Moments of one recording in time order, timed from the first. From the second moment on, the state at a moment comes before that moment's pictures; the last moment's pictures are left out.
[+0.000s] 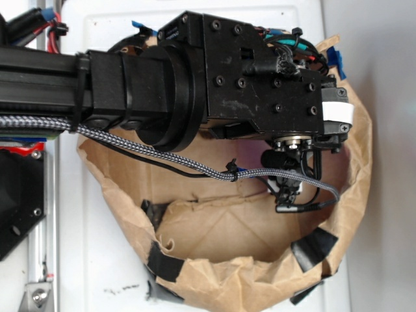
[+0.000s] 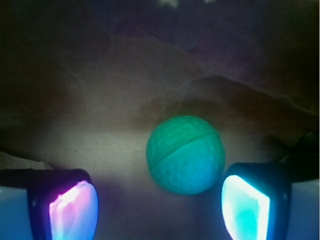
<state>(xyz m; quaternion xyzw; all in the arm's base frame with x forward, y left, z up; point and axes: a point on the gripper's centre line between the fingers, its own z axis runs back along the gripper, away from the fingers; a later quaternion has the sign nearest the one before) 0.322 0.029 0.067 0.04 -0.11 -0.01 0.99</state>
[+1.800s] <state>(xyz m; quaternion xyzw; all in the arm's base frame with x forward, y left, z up) 0.333 0.041 0.033 0.07 -0.08 0.00 0.99</state>
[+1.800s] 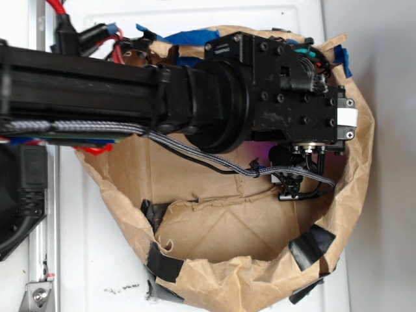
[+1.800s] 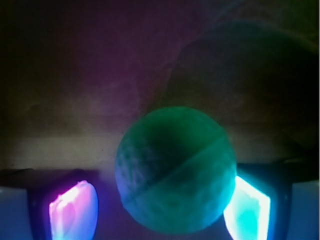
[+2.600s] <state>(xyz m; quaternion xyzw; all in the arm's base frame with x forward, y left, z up) 0.339 0.039 0.032 0.06 -0.08 0.01 1.00</state>
